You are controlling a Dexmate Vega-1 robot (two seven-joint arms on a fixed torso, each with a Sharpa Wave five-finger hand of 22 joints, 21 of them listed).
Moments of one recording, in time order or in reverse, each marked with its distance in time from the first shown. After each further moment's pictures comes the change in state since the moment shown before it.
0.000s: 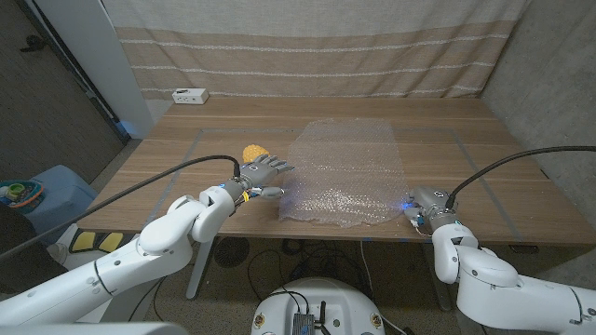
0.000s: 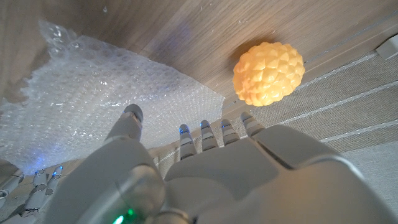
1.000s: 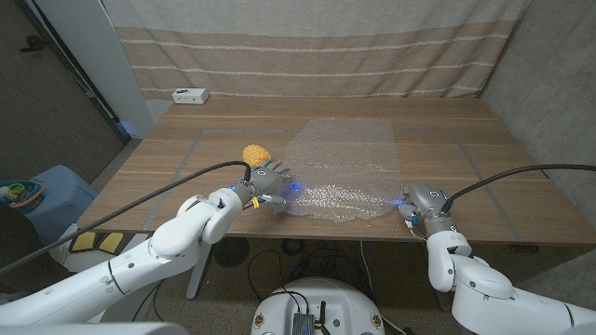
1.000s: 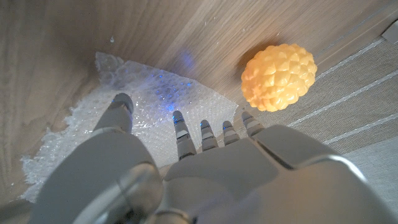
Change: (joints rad) left arm -0.063 -0.048 0.079 0.033 0.194 -0.015 -0.160; left_hand 0.127 -0.109 -0.017 -0.026 0.015 0.204 0.007 0.068 0.005 0.013 -0.002 0.013 -0.003 -0.023 0.024 0.000 0.005 0.003 0.008 0.000 -0.003; right arm -0.138 0.082 0.145 0.058 -0.098 0.136 -0.096; right_hand 0.026 0.014 -0.016 0.009 0.000 0.031 0.007 0.005 -0.006 0.024 -0.003 0.000 0.000 0.016 -0.005 0.008 0.009 0.006 0.000 0.000 0.000
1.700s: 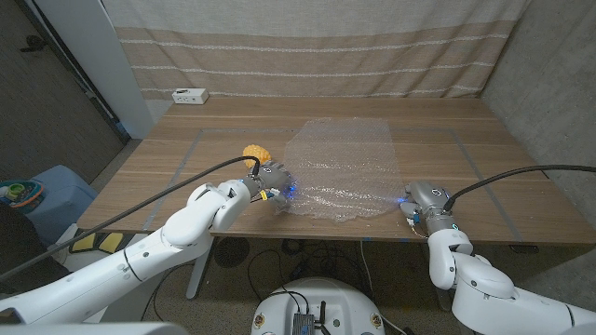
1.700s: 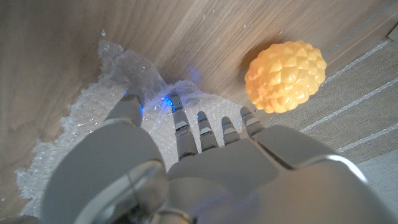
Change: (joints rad) left arm -0.070 -0.061 0.040 0.034 0.079 -0.019 -0.180; left_hand 0.207 0.126 0.050 0.007 -0.004 0.382 0.080 0.033 -0.006 0.191 -0.008 0.036 0.000 0.112 -0.023 0.016 -0.004 0.122 0.001 0.032 -0.005; right arm -0.035 0.016 0.053 0.012 -0.023 0.024 0.017; right_hand 0.008 0.008 -0.008 0.000 -0.002 0.007 0.007 0.004 0.000 0.011 0.011 0.000 0.000 0.000 0.000 0.008 0.004 0.000 0.000 0.000 0.000
